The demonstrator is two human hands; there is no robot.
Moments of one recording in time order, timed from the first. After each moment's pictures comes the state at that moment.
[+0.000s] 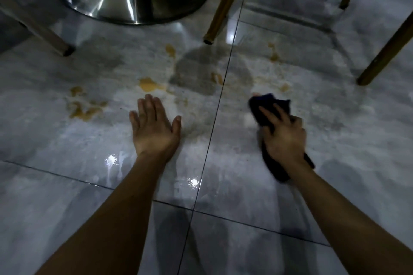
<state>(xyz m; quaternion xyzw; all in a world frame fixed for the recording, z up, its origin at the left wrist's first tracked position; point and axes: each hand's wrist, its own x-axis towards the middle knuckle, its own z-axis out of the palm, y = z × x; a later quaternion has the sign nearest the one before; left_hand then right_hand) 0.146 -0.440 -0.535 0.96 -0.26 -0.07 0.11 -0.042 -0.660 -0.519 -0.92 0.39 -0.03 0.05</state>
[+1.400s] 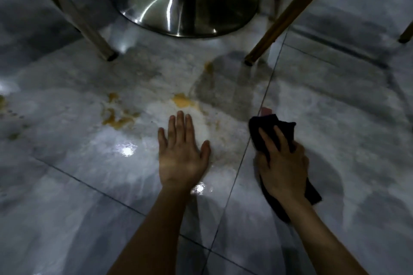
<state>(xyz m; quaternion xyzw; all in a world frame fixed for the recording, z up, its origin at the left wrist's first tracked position) 0.140 -0.444 -0.538 0.96 -0.22 -0.02 0.14 0.017 -0.618 -0.526 -0.94 0.32 -0.01 0.07</state>
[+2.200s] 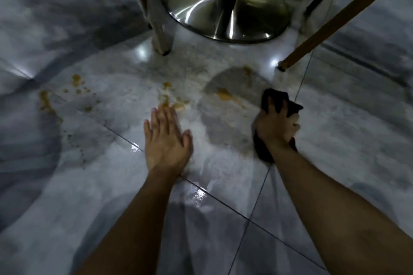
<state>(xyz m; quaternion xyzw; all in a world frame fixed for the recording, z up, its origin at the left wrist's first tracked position) 0.169 -0.317 -0.525 0.98 -0.14 0.00 0.14 0.136 -0.563 -0.515 -0.90 0.43 0.01 0.09</state>
